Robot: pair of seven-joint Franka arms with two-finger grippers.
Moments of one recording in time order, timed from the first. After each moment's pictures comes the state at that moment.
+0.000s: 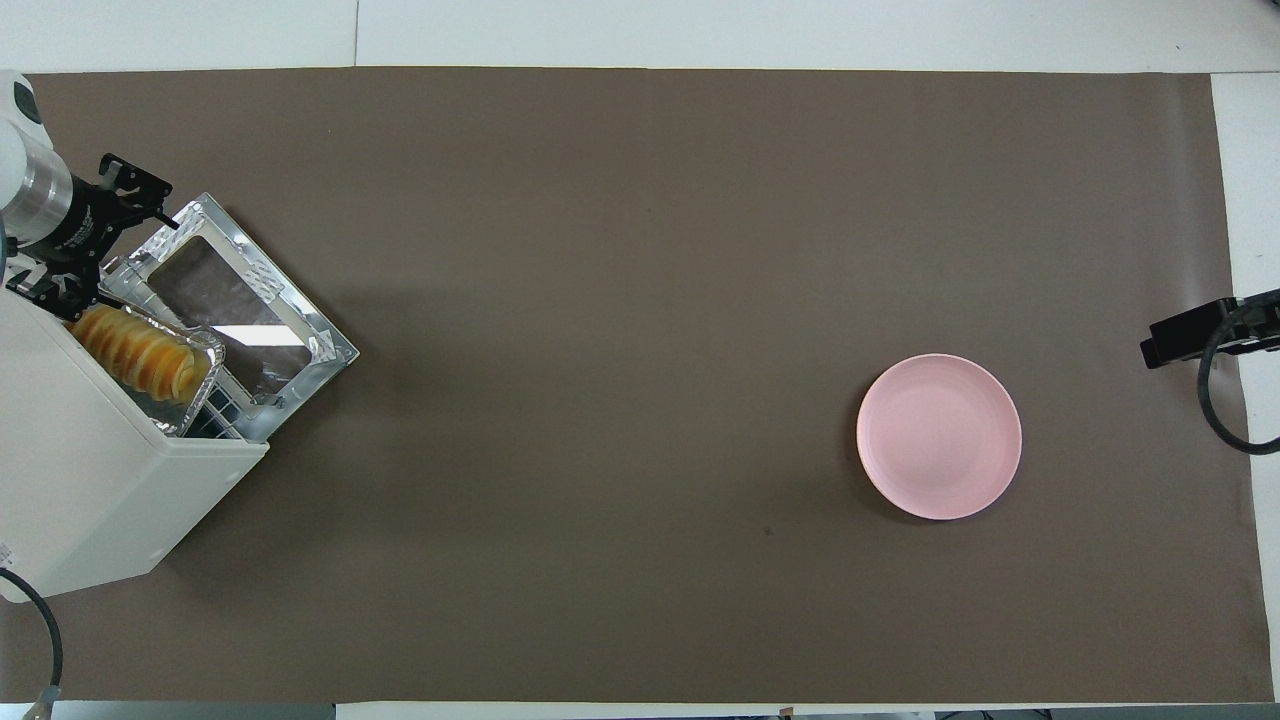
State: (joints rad) left arm -0.04 0.25 0.05 -1.63 0.12 1.86 -1.09; right arm -0.09 -0.03 0.05 -1.58 -0.01 1.43 -0.16
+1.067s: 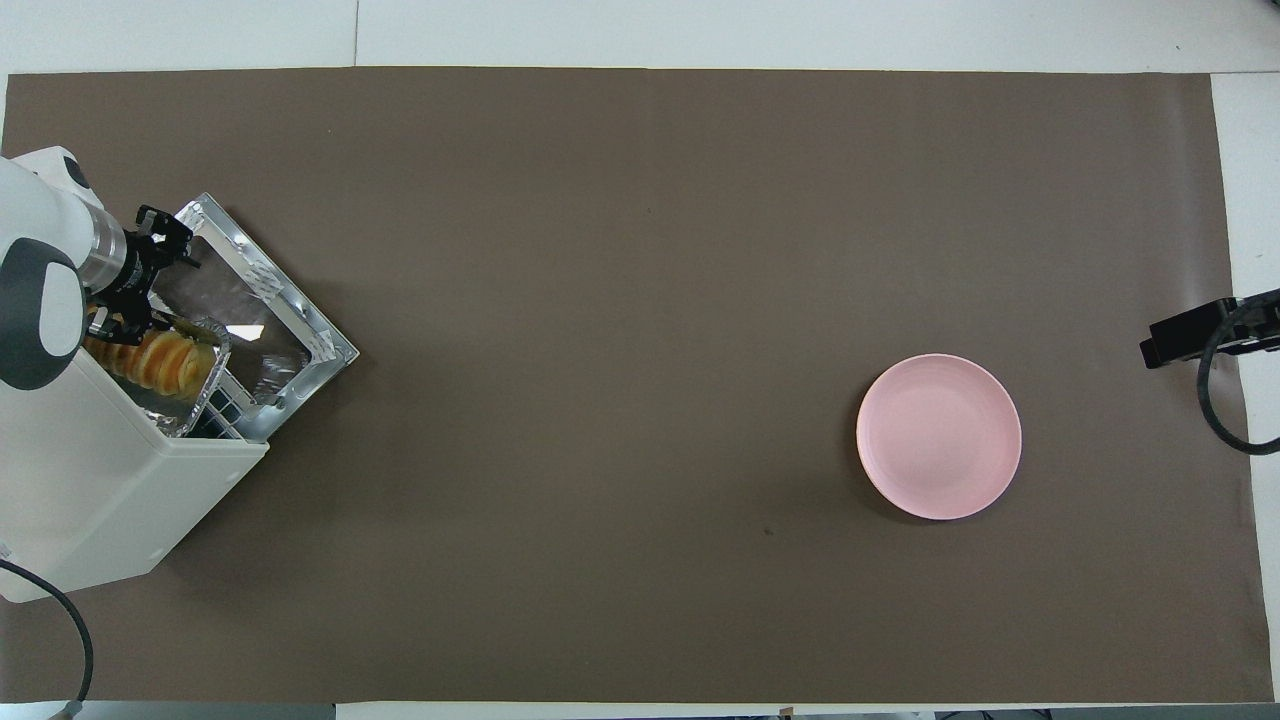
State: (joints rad) left arm 0.01 0.26 0.05 -1.86 0.13 2.15 -1.15; right arm -0.09 -0.03 0.05 -1.58 -0.01 1.43 -0.16
